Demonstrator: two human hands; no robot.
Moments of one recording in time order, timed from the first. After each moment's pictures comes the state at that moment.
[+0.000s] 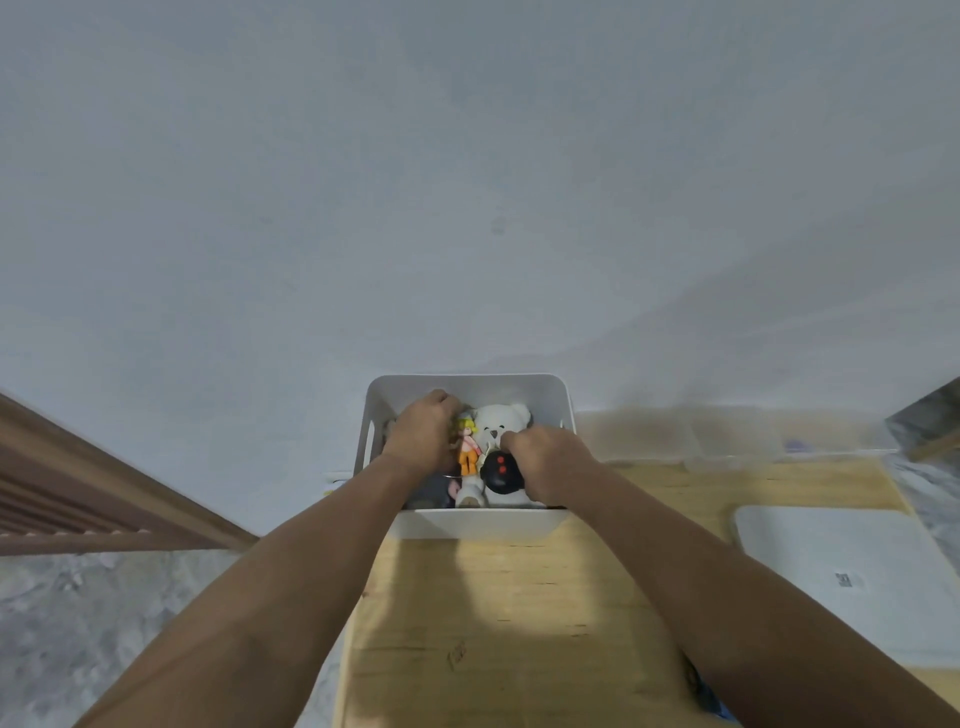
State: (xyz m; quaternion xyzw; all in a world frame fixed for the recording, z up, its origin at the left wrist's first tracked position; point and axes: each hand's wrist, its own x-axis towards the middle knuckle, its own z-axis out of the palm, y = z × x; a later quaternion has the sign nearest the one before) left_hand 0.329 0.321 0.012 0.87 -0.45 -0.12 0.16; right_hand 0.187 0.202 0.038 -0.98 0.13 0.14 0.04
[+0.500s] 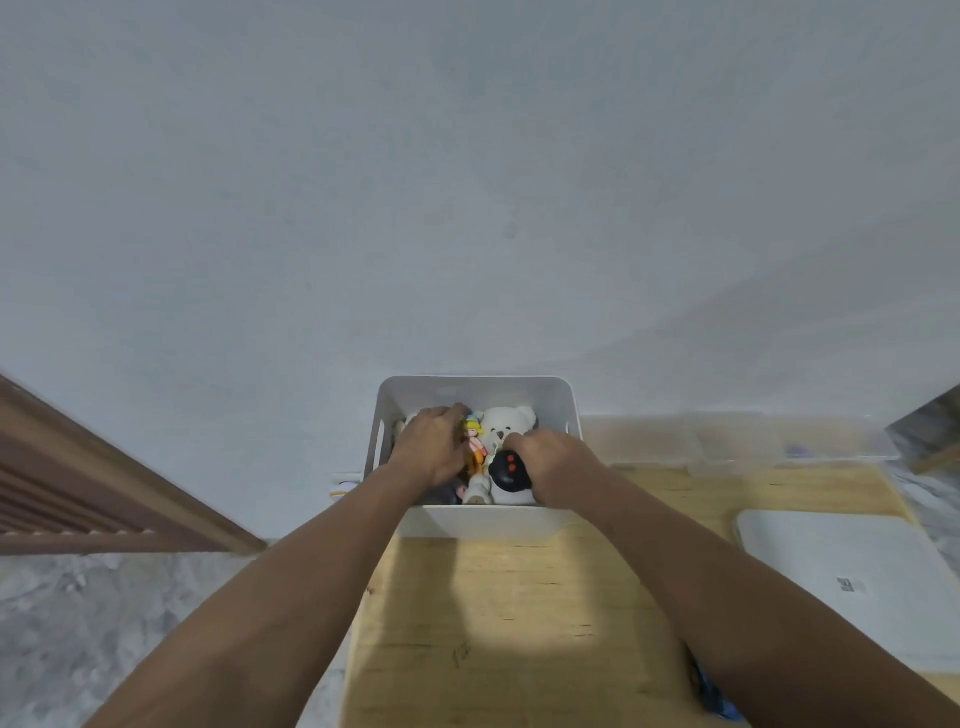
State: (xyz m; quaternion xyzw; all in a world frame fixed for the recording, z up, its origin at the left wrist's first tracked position) left_hand 0.323 0.331 0.008 0.88 -0.43 -0.15 0.14; right_hand 0.182 0.208 0.038 -0.98 0.14 0.14 0.07
